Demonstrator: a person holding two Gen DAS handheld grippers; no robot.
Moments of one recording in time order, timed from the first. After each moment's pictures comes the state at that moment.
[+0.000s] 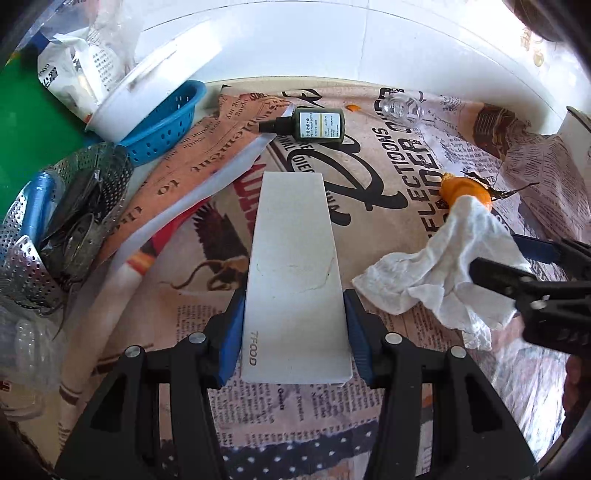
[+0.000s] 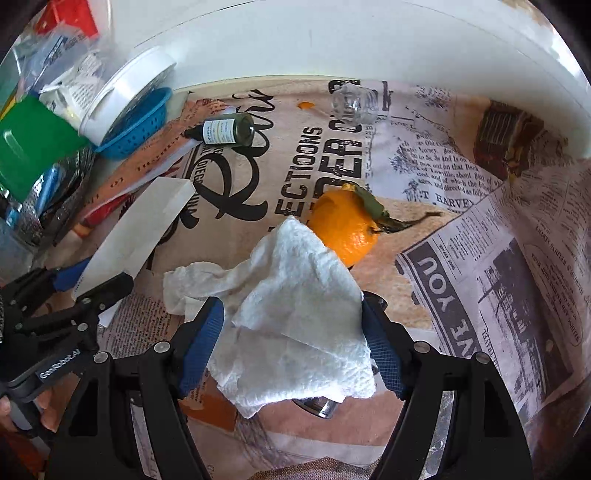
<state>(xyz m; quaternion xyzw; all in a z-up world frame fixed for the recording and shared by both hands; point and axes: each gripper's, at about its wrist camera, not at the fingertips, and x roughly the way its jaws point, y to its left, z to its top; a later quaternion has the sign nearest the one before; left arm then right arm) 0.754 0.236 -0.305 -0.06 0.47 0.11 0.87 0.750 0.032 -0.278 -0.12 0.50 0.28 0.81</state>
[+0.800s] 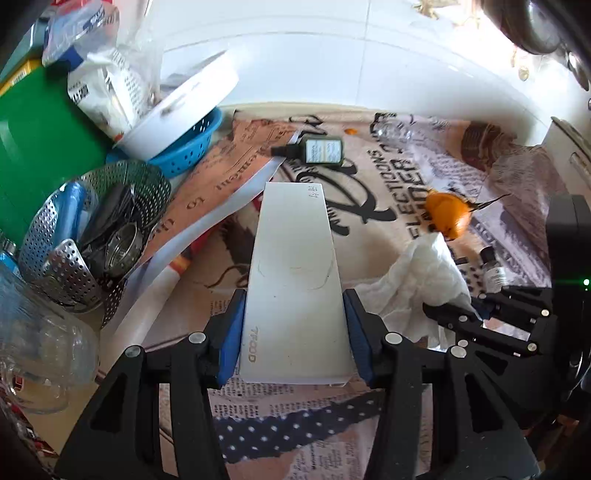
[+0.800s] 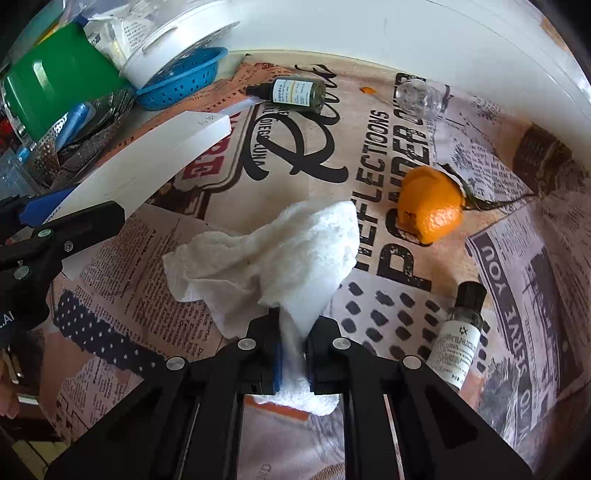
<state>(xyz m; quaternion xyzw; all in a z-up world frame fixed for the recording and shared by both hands) 0.723 0.234 -0.269 -0.06 0.44 0.10 0.89 0.717 0.063 -0.296 -0.16 0.49 0.31 0.80</state>
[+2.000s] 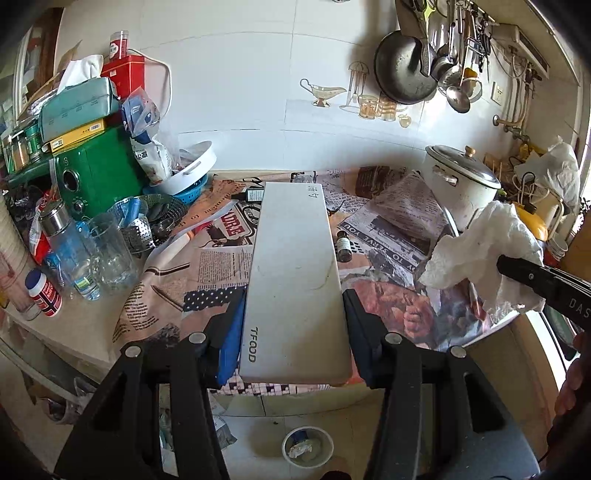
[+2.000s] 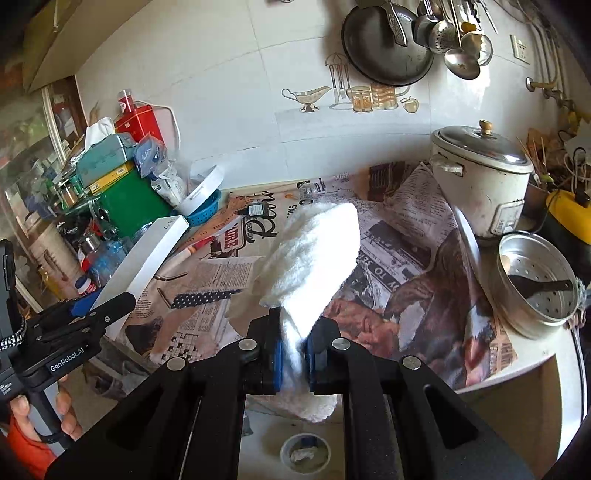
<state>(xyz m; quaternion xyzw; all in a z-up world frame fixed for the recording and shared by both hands) 0.469 0.110 -0.150 -0.06 0.33 0.05 0.94 0.489 -0.147 -0.116 0.01 0.35 0.25 0.90</state>
